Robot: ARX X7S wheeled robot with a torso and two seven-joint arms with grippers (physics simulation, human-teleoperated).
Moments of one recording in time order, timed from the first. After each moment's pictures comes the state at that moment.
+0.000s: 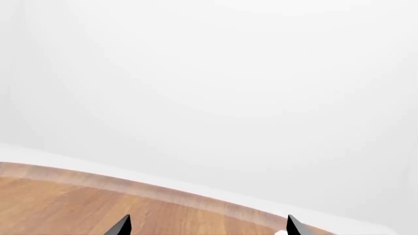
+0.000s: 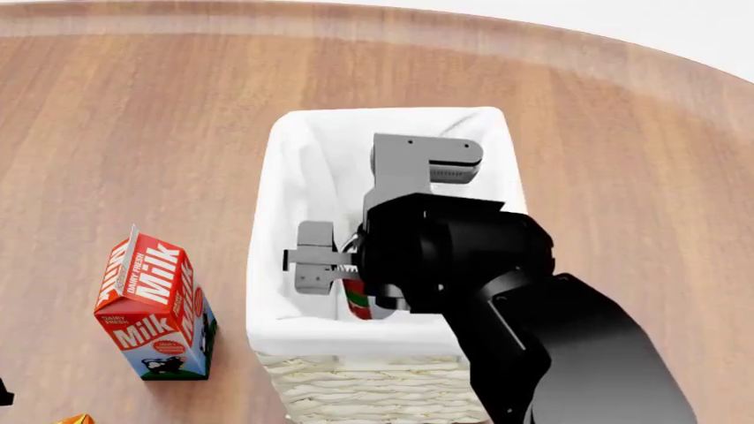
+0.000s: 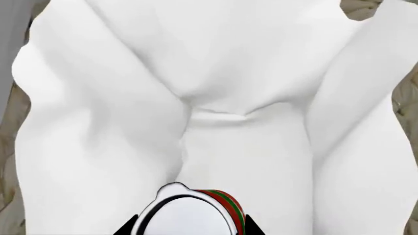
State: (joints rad) left arm 0.07 -0.50 0.01 0.73 -0.62 -0.06 -0.42; right arm 1.49 0.00 -1.64 1.18 1.97 0.60 0.34
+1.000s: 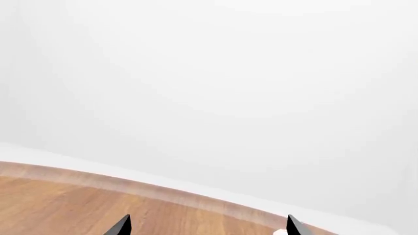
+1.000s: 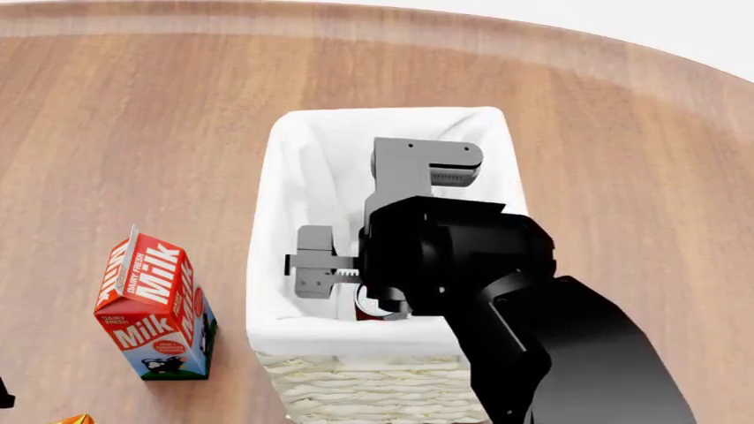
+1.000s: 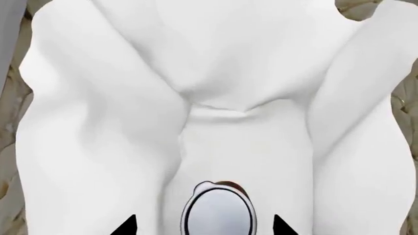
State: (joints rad) left arm 0.07 -0.51 0.01 0.73 -0.62 -0.05 -0.42; right arm 1.48 0.00 -1.63 1.19 1.95 0.61 0.32
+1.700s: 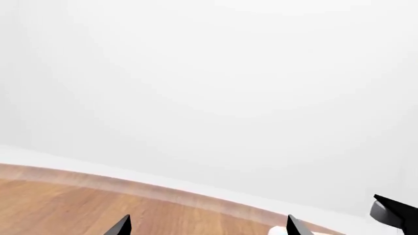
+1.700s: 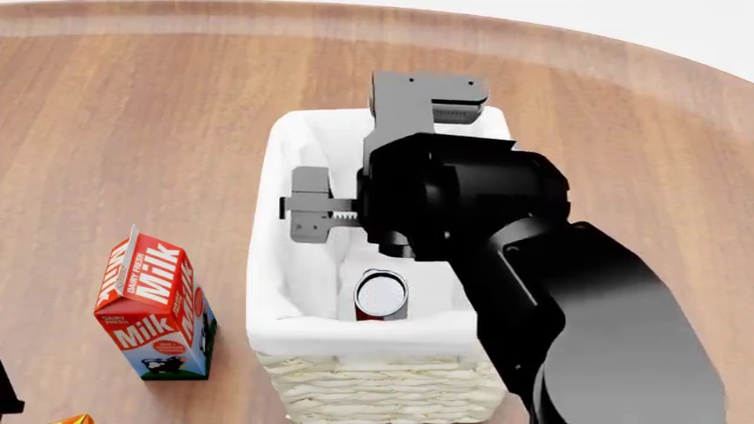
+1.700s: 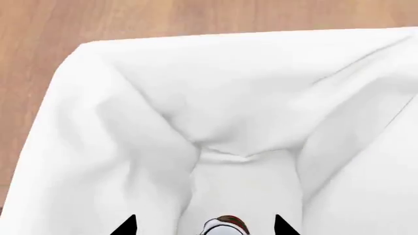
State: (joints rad) left arm 0.07 -0.51 0.03 0.74 -0.61 -0.05 -0.43; right arm 1.59 0.00 -1.64 1.20 1.95 0.64 0.31
